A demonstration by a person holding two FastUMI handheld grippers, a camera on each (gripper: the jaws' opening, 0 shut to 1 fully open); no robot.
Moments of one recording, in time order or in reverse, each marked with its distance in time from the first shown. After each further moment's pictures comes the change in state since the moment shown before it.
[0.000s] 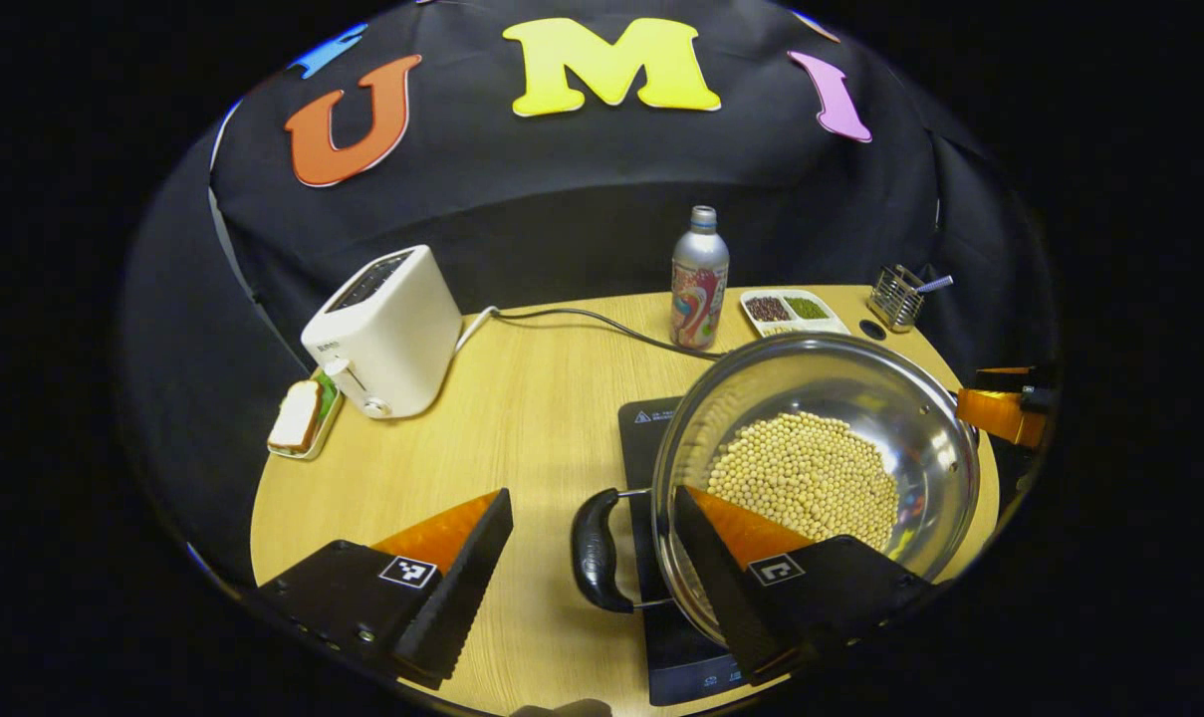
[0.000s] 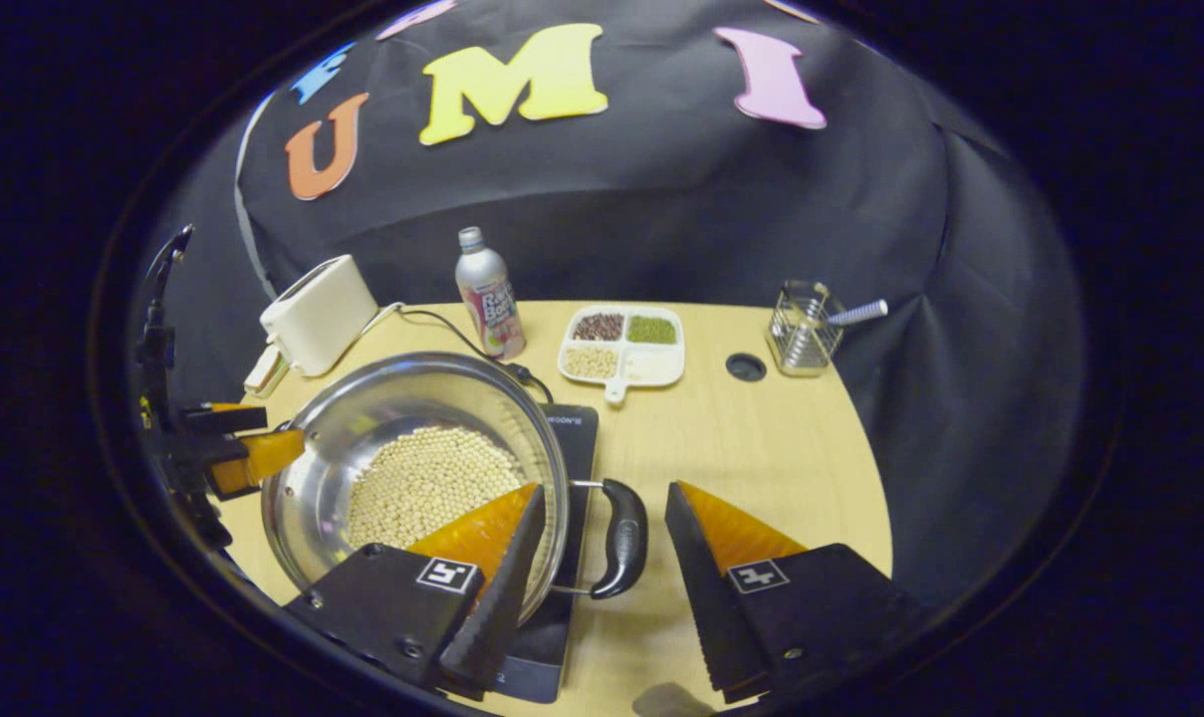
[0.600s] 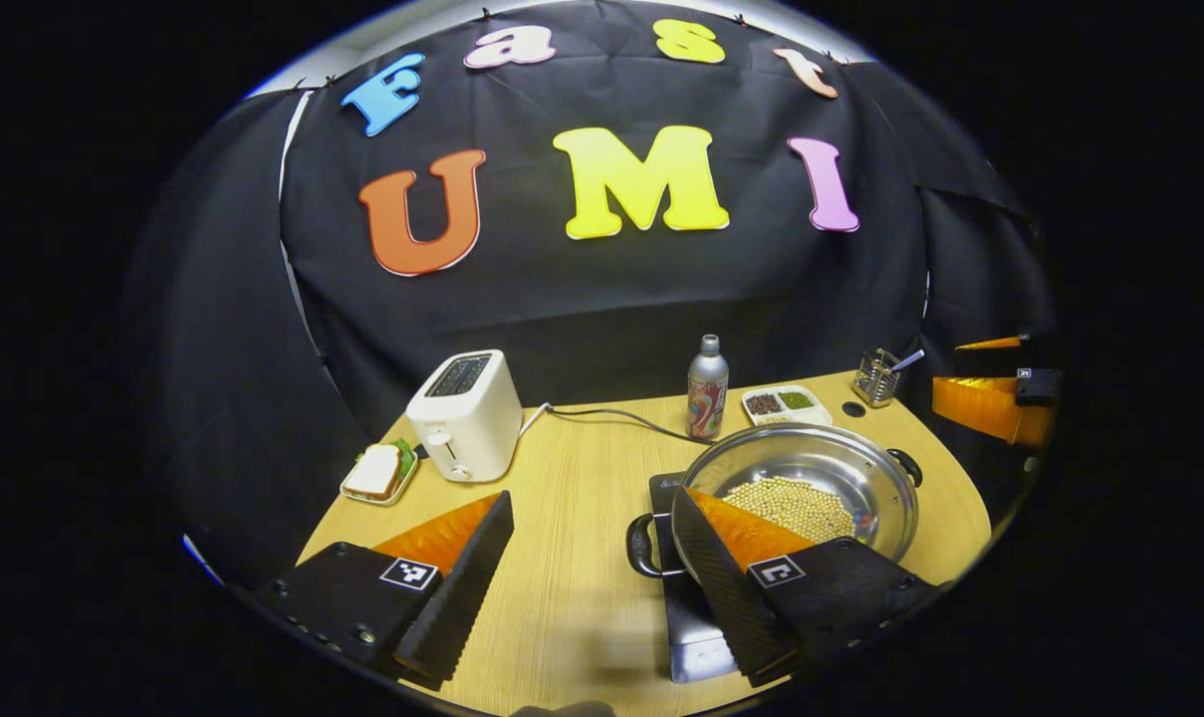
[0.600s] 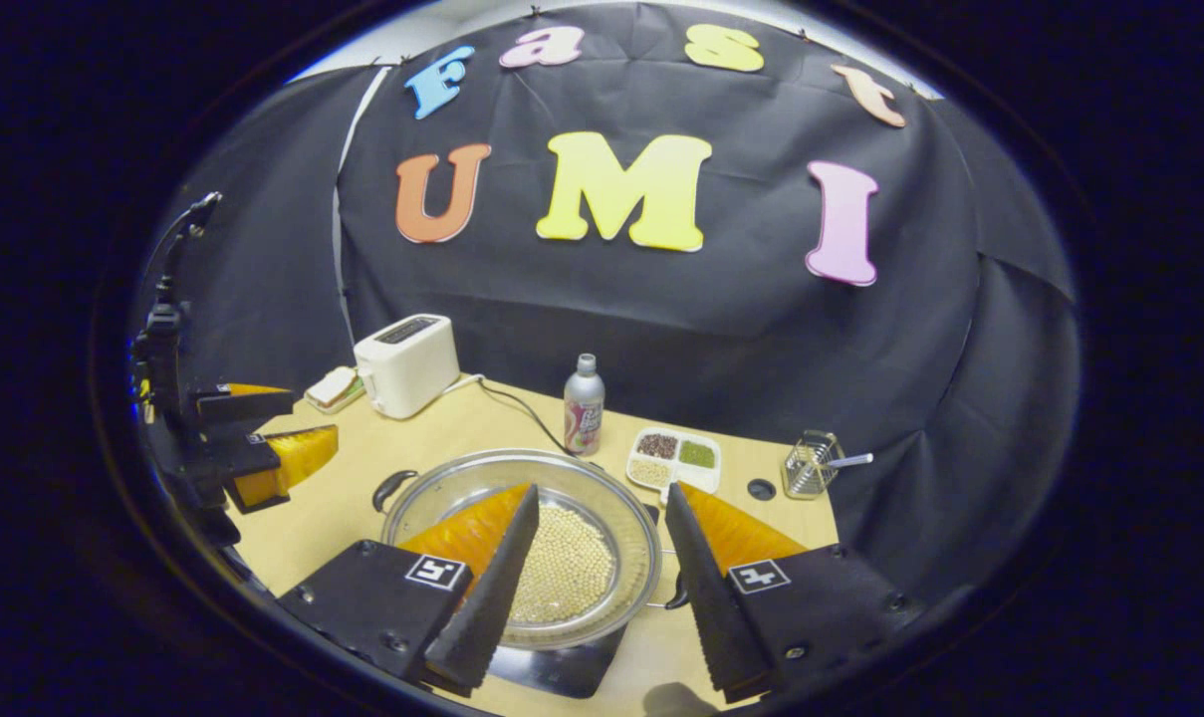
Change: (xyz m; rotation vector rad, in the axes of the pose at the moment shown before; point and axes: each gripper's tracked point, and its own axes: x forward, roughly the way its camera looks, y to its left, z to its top) left arm -0.138 0.032 0.040 -0.005 -0.312 0.058; right arm -0.128 0.082 0.063 -0.135 -0.280 0.066
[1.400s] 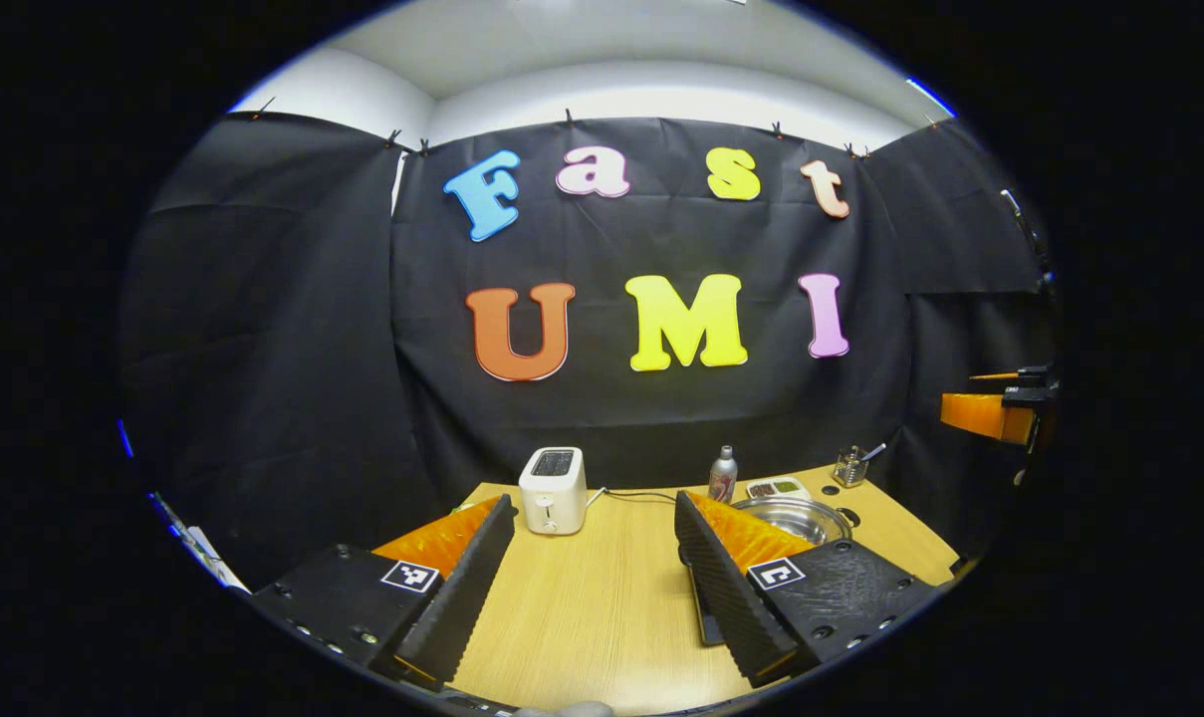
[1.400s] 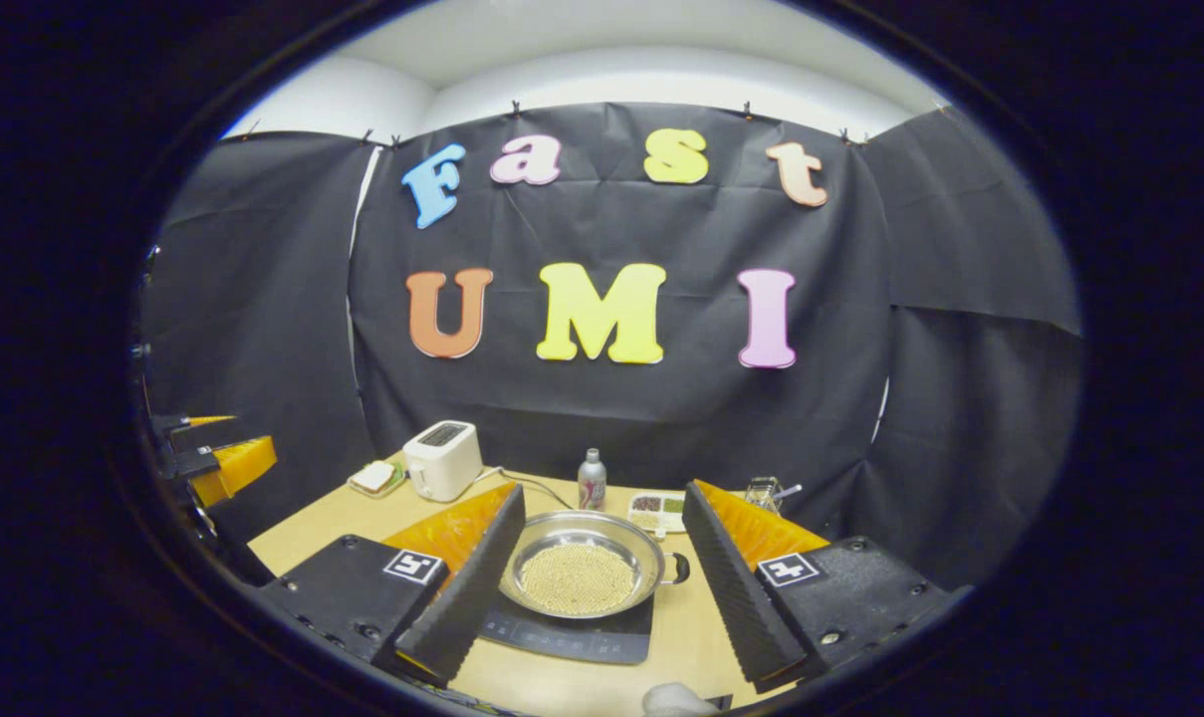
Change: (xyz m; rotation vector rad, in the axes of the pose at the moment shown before) left arm -0.235 0.105 0.052 -0.092 -0.310 0.066; right arm -0.213 0.041 0.052 0.087 -0.294 -0.109
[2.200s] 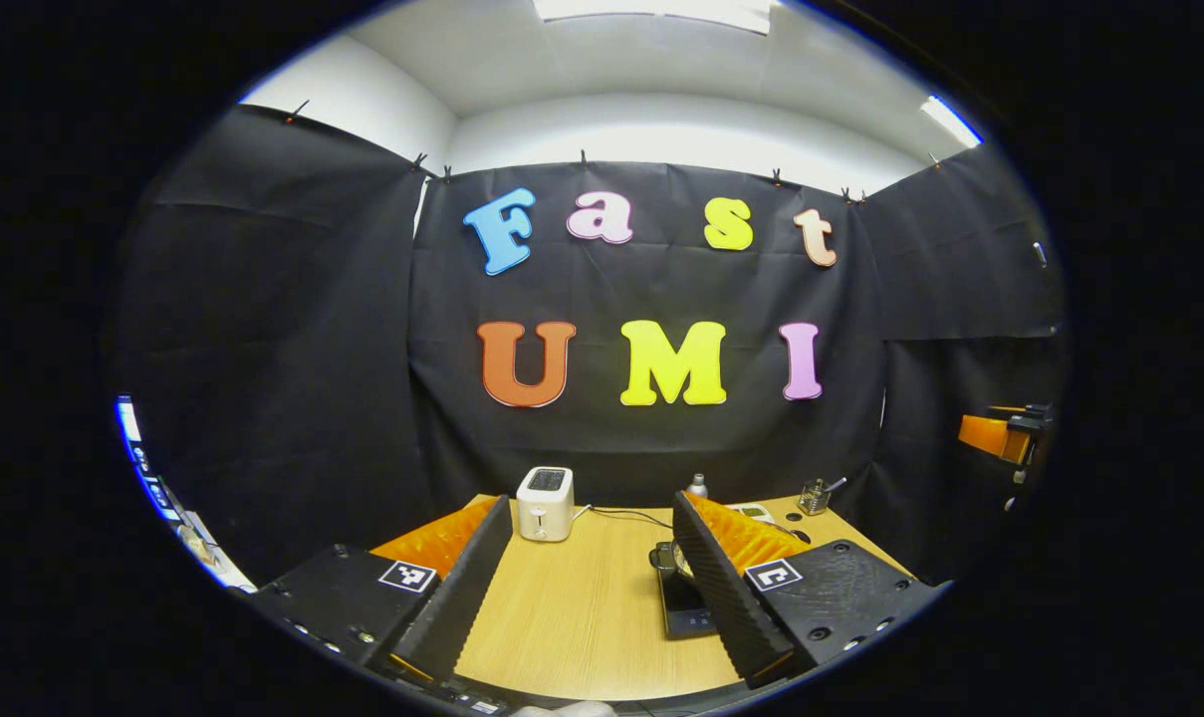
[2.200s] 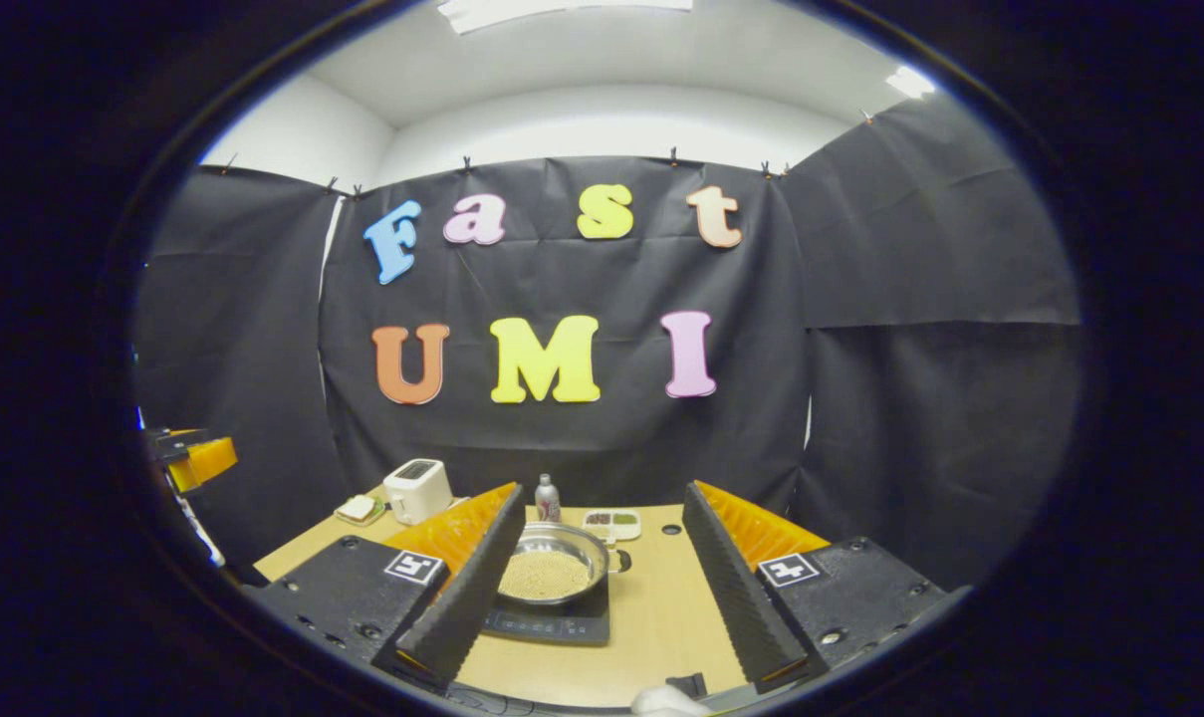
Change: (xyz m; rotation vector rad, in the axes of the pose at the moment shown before) left arm -0.092 -0.012 0.034 -0.061 -0.081 -0.014; right arm -0.114 -0.052 0.013 0.086 -0.101 -0.108
